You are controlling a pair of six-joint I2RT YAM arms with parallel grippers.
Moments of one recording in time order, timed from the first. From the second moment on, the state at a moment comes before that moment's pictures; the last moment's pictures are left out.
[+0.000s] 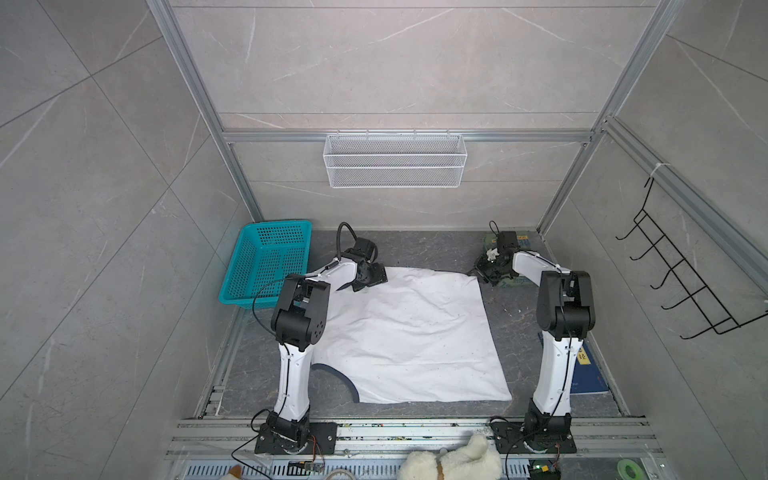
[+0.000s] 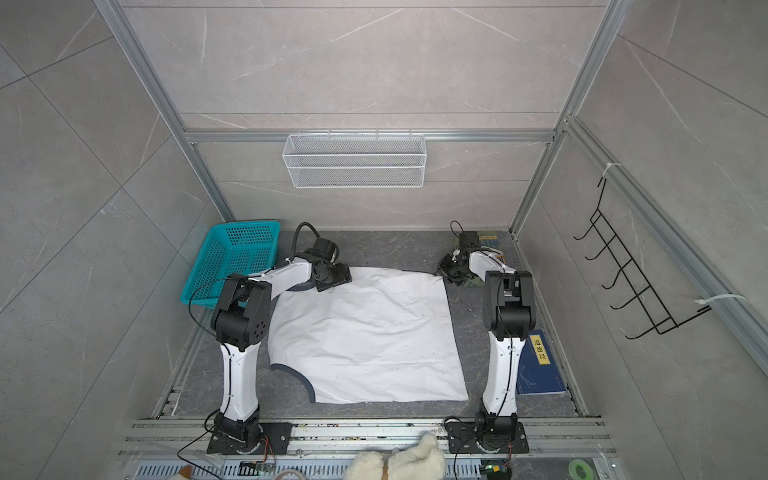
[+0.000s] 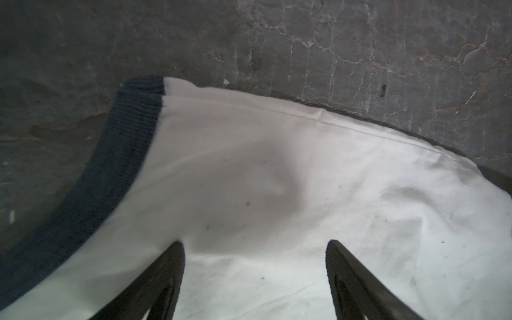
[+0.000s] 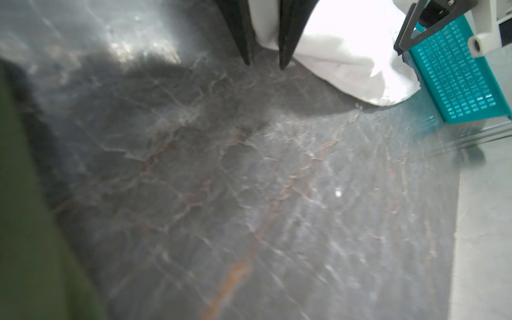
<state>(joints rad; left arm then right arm) -0.38 2.14 1.57 -0.51 0.11 -0.55 -0.01 2.16 1.60 -0.54 -0.46 0.63</state>
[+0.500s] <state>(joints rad) -0.38 2.15 1.59 -0.53 0.11 -0.55 -0.01 2.05 1.61 -0.47 -0.33 0.61</state>
